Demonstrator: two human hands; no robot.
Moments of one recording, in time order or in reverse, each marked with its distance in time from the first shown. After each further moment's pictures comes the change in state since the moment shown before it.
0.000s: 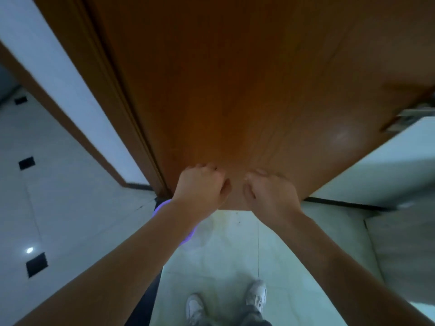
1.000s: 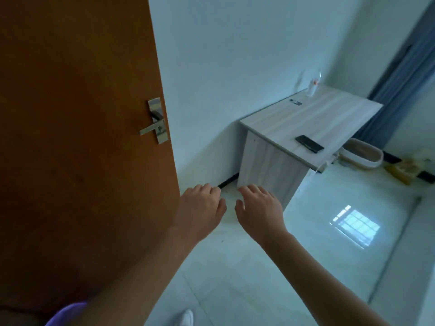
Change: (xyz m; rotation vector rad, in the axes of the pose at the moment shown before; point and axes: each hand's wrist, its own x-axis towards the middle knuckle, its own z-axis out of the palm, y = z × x) left_hand -0.024 0.410 -0.082 -0.182 0.212 0.772; right_hand -0.348 0.202 -0.143 -0.090 0.297 0.823
